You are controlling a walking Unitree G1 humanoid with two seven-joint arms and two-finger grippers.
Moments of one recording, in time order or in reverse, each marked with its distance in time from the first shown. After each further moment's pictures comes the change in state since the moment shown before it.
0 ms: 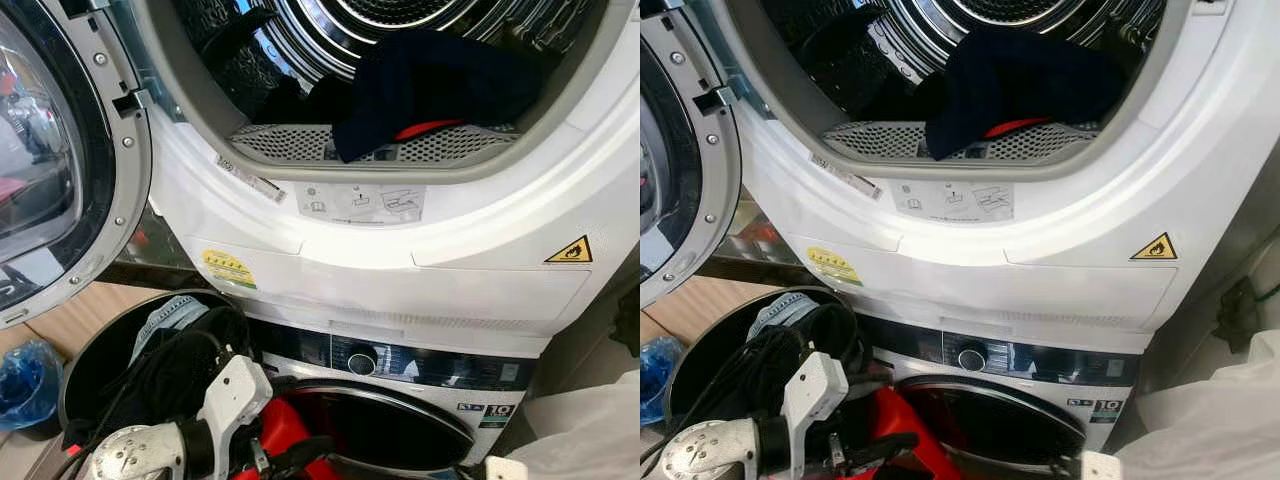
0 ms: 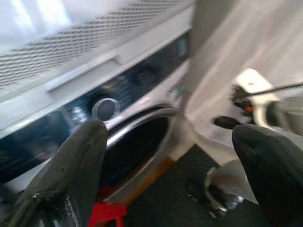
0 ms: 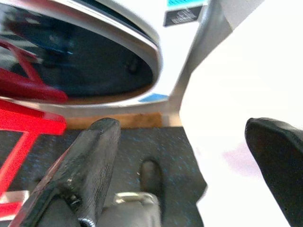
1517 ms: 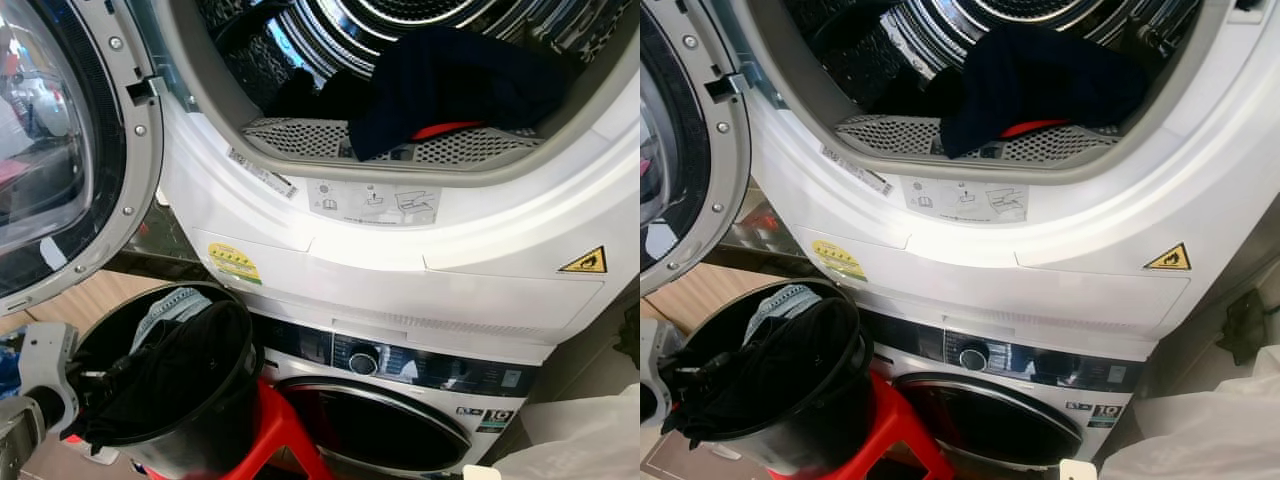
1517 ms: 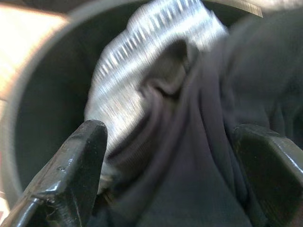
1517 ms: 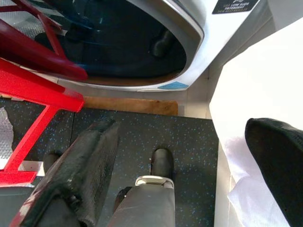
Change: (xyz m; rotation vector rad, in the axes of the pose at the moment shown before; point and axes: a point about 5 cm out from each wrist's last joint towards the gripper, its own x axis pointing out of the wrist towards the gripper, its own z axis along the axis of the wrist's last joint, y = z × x) left arm -0.097 0.148 -0.079 -0.390 0.176 0.732; right arm -0.003 0.029 -0.004 -0.038 0.045 0.084
